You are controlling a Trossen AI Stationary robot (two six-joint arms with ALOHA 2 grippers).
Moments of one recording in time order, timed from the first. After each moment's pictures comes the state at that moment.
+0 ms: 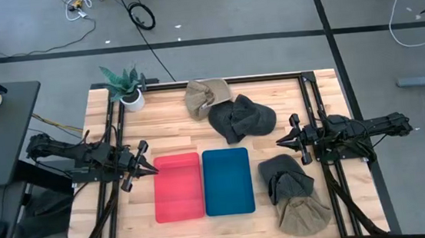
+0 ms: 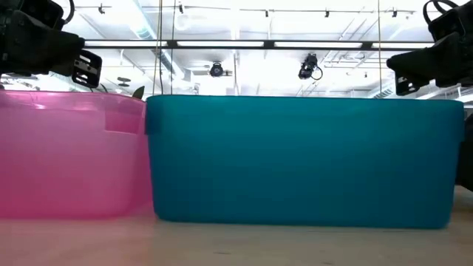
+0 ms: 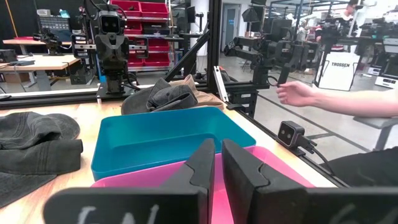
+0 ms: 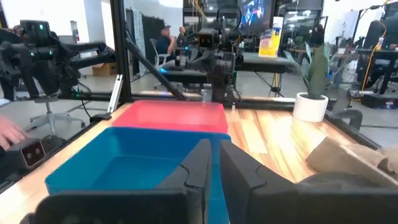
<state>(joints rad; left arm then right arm) -0.29 0.08 0.01 0.08 0.04 -0.04 0.11 0.03 0.02 0.03 -0.01 -0.04</state>
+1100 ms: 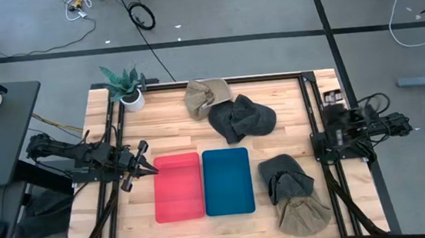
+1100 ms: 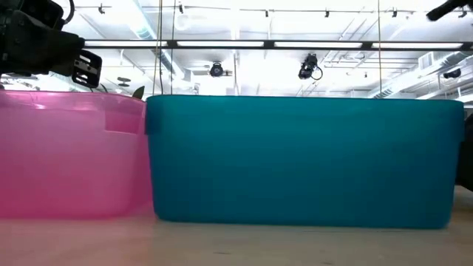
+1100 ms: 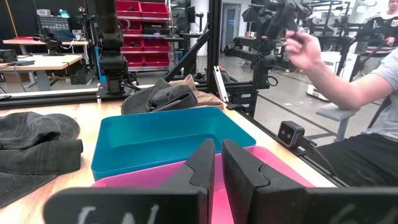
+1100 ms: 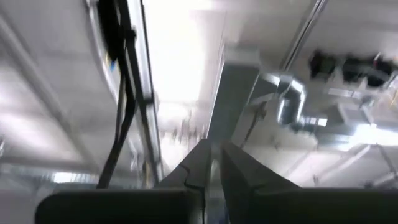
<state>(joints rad) -0.29 0.08 0.01 0.08 0.04 -0.04 0.11 0.03 0.02 1.07 -0.01 -0.21</state>
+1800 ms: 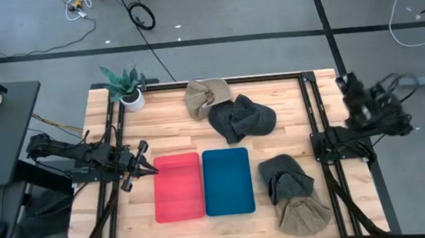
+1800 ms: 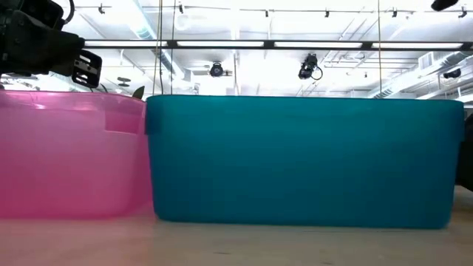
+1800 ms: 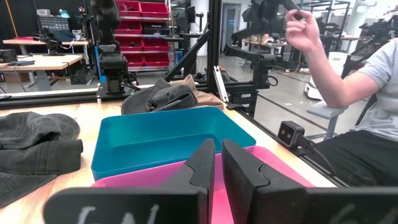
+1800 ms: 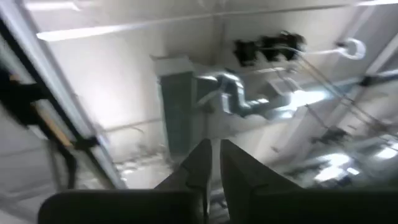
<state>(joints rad) -0.29 0.08 0.01 0.08 0.04 -0.04 0.11 0.05 0.35 0.77 0.34 0.01</state>
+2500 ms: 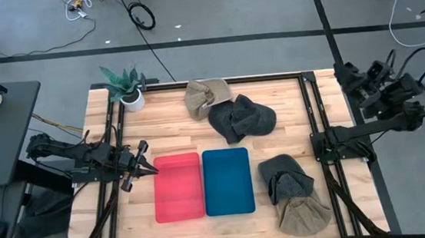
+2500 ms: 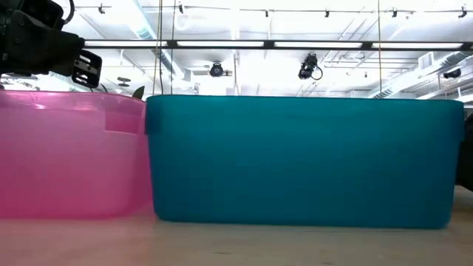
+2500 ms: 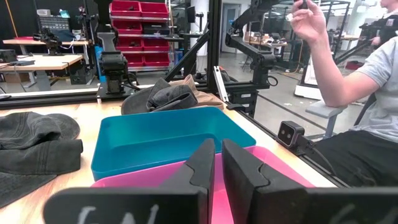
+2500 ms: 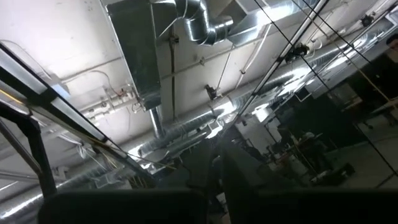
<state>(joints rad) -0.29 0.08 0.01 0.08 0.04 -0.04 0.11 0.24 0.70 0.23 0.46 0.25</state>
